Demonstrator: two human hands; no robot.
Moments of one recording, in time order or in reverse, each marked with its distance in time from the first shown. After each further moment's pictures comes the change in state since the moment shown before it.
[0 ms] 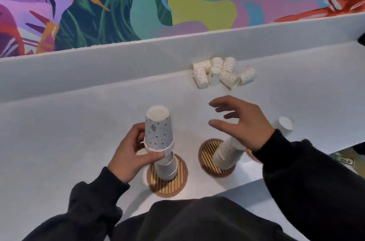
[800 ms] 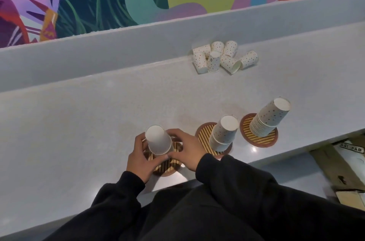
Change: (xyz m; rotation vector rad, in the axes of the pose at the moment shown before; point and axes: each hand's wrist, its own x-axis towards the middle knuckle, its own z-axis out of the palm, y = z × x) left_hand -0.045 -0.080 0.061 0.257 0.244 -0.251; right_hand -0.036 0.071 0.166 0.165 -0.325 0.118
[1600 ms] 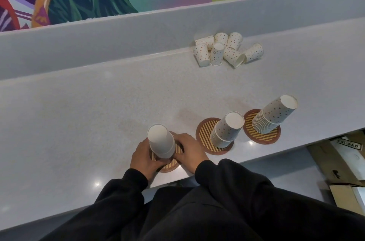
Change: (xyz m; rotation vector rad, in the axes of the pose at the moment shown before) left_hand 0.009 -0.021 0.016 0.229 -0.046 -0.001; right_hand 0.011 0.046 0.032 -0.224 0.064 -0.004
